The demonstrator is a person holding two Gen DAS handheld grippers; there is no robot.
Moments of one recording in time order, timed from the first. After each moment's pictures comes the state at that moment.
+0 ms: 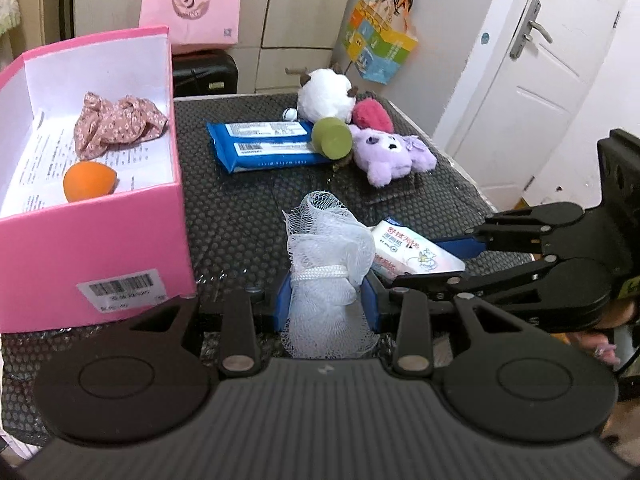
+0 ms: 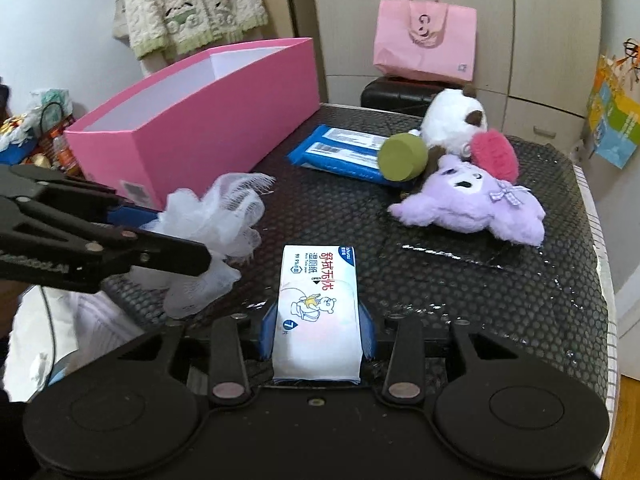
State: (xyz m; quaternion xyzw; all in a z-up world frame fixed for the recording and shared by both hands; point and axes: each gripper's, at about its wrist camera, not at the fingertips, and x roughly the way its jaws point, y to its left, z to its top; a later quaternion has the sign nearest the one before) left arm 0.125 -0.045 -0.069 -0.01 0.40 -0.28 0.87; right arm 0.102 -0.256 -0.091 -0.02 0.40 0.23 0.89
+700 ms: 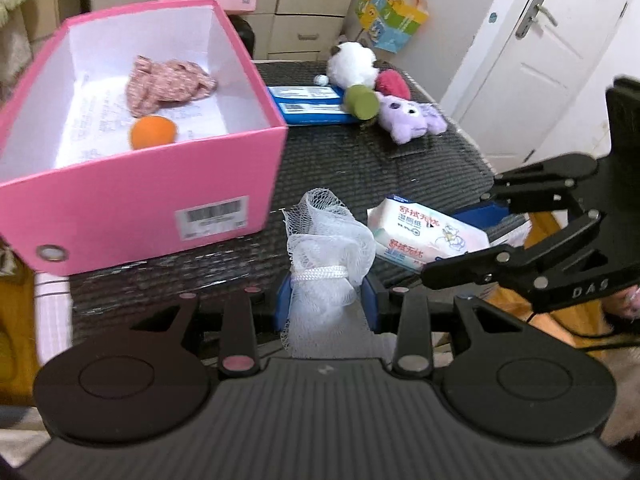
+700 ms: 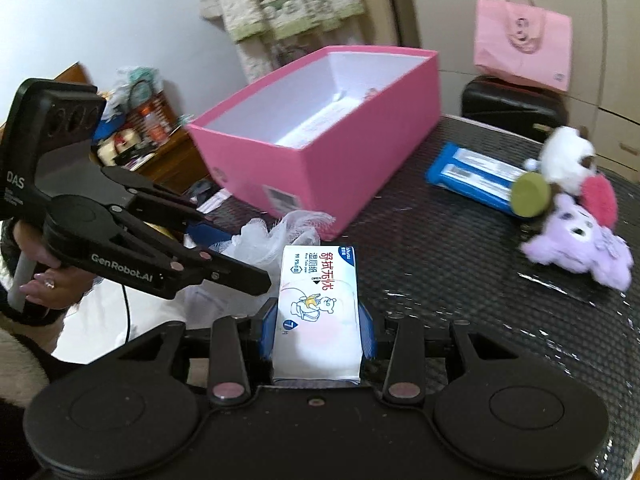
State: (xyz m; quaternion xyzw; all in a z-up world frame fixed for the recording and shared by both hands) left arm 0.099 0.016 -0.047 0.00 0.45 -0.27 0.85; right arm 0.090 -0.203 -0.045 -0.02 0.43 0.36 0.83
